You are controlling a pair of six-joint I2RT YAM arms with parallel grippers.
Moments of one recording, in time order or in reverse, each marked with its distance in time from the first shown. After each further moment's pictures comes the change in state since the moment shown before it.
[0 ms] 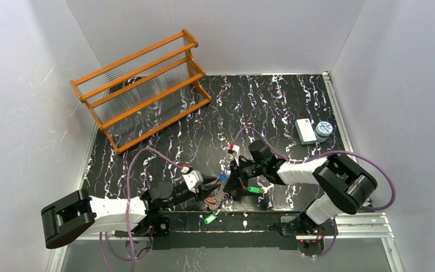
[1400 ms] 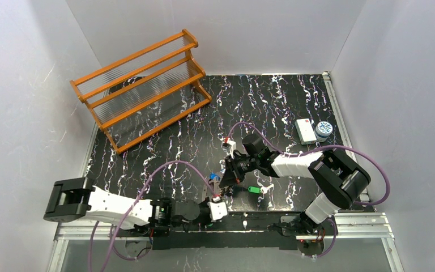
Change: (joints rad) left arm -0.461 0.113 0.225 -0.599 -0.238 0.036; right arm 0.001 0.083 0.151 -0.148 0.023 0.132
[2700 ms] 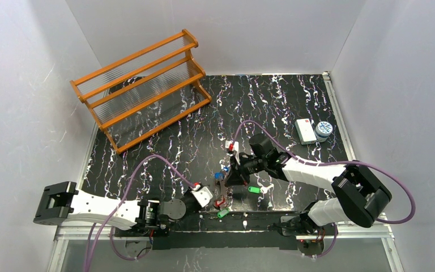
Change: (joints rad) left arm -0.003 -0.275 -0.082 -0.020 -0.488 0.031; right arm -0.001 -0.211 -0.027 -0.147 0.006 -0.438
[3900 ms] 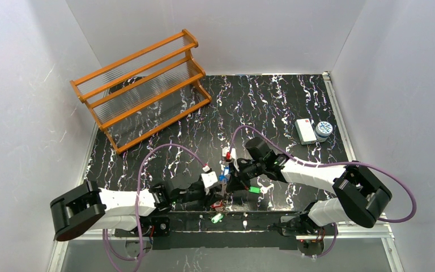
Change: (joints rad) left arm 0.472 0.300 0.007 0.244 0.906 -0.101; right arm 0.050 -0.003 0.008 -0.108 0.011 -0.132
